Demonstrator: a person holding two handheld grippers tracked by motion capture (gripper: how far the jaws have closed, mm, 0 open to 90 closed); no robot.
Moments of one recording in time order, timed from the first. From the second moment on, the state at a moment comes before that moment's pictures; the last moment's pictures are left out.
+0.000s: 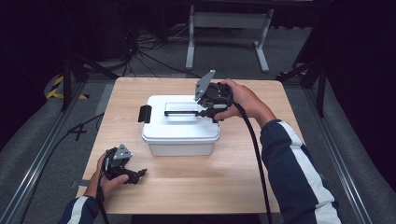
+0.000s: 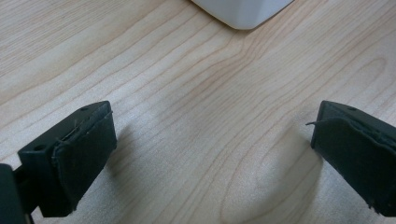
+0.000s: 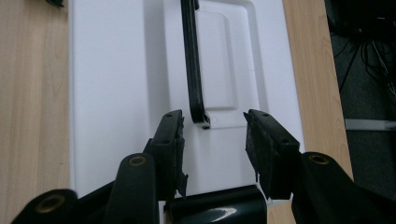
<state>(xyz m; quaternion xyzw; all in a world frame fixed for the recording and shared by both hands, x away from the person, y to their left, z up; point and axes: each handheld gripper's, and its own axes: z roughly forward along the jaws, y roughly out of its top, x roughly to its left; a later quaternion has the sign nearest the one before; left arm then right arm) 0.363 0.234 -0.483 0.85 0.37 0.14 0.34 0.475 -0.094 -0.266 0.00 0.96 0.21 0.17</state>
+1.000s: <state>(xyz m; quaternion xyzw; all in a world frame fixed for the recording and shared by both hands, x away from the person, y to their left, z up) 0.358 0.236 -0.483 0.86 0.36 0.13 0.34 0.479 -0.049 -0.275 -0.05 0.97 0.18 0.17</state>
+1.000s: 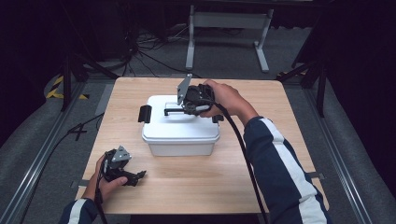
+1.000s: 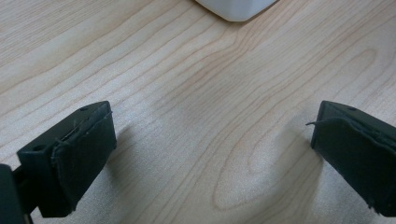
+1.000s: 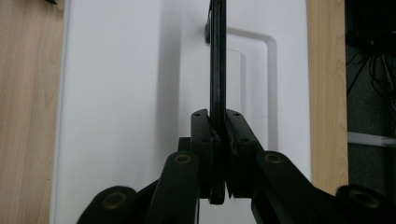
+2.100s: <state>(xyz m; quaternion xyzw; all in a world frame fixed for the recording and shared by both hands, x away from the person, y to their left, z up) 0.358 0.236 -0.482 0.86 0.36 0.13 0.34 0.477 -0.055 -0.267 -0.06 0.96 0.20 0.18</state>
